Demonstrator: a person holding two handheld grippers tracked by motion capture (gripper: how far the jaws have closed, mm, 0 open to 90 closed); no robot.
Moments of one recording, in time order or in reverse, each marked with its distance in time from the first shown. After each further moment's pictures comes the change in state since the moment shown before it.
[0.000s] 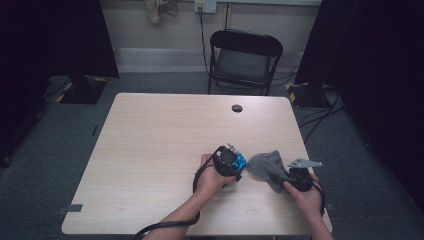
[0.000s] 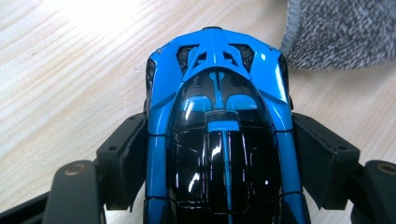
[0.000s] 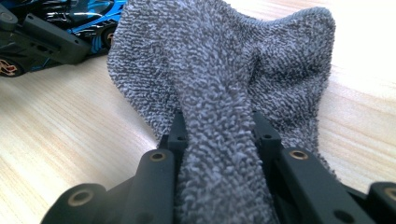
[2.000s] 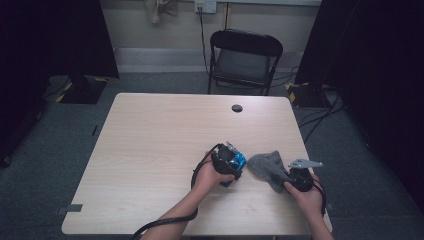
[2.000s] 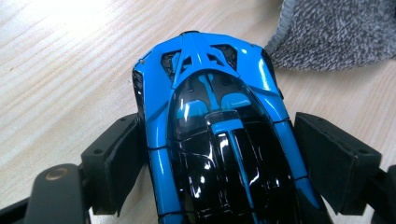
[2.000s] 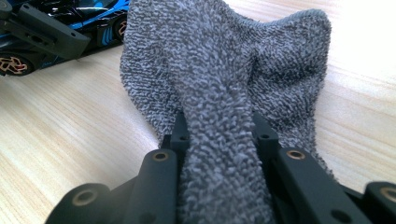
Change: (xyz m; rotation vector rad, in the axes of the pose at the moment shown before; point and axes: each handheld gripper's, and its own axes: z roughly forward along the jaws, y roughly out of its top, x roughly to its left) left arm 0.015 -0.001 0.006 -0.039 -0.094 0.014; right arm 0.000 0.000 -0.002 0.004 -0.006 -0.014
